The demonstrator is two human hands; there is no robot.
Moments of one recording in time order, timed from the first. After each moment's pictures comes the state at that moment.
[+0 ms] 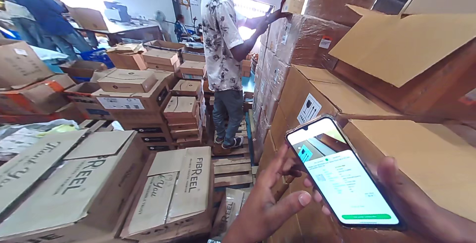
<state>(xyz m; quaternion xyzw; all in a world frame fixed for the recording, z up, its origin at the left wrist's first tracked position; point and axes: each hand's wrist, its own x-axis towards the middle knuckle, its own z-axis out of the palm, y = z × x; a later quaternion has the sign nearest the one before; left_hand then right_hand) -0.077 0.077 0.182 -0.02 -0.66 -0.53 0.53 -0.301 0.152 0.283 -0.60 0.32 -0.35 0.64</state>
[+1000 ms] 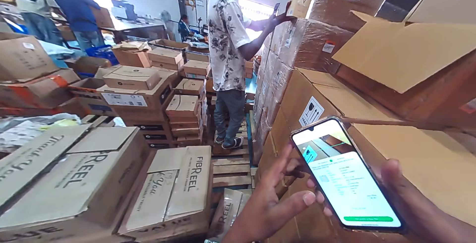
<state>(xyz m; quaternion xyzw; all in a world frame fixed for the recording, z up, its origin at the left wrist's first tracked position) -0.075 0.077 0.183 -0.03 -0.66 -0.54 0.53 -0.299 0.152 0.283 -0.59 0.32 -0.36 0.65</state>
